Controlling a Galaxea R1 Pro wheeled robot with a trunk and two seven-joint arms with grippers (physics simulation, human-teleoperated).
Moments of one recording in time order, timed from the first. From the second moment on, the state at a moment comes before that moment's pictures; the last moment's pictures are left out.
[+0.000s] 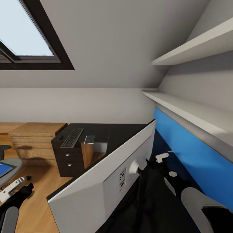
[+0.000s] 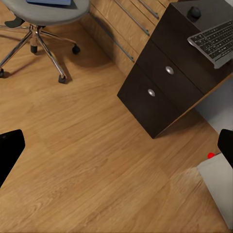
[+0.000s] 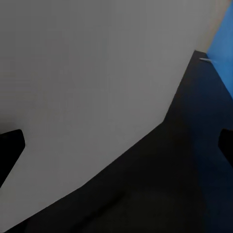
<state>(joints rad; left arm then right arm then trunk) -0.14 -0.01 0.54 -1.58 0.46 0.54 0.38 -0.83 -0.10 0.06 -0.23 0.12 -0.30 0.14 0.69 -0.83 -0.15</state>
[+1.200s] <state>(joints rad) -0.14 -0.01 0.54 -1.58 0.46 0.54 0.38 -0.83 -0.10 0.00 -0.24 0.09 -0.24 0.00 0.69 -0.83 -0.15</state>
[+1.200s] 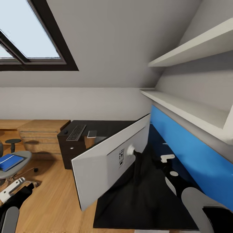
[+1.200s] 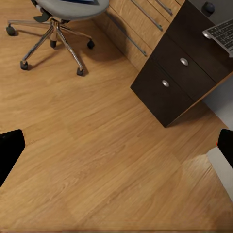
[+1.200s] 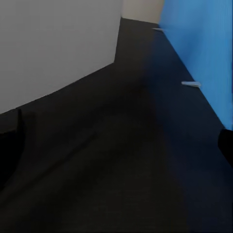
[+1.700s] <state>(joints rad) -0.14 -0.01 0.48 -1.53 0.45 0.55 0.38 -0.83 -0.10 -0.04 -0.24 0.08 -0.14 -0.10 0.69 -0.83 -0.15</state>
